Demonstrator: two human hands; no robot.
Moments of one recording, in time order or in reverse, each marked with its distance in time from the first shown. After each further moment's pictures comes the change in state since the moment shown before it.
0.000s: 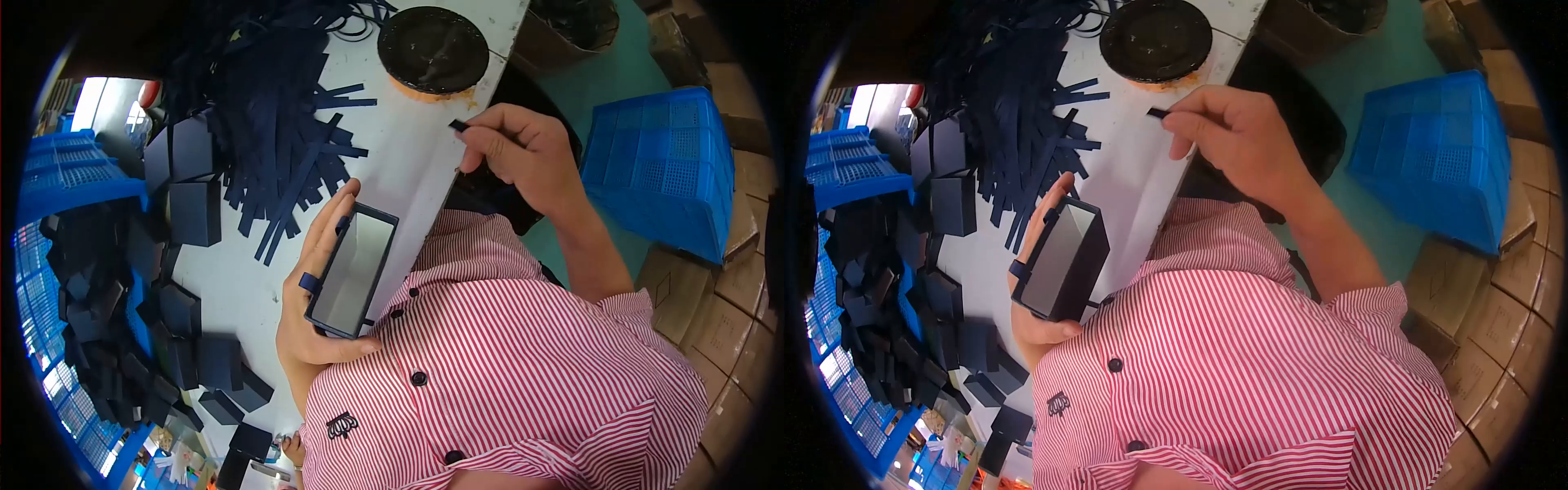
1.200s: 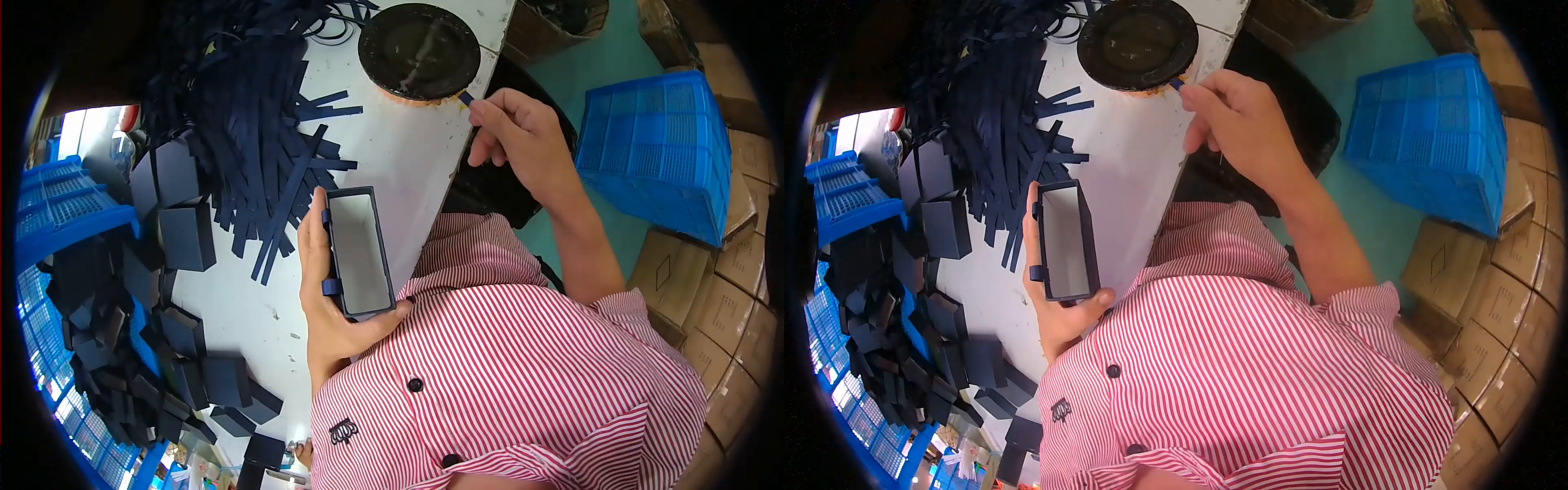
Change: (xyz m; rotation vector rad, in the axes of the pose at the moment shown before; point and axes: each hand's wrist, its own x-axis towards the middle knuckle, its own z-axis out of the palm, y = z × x) left_hand 0.008 -0.006 0.030 0.151 0.229 -0.340; right_hand 0.017 0.019 -0.008 -0.012 0.180 0.252
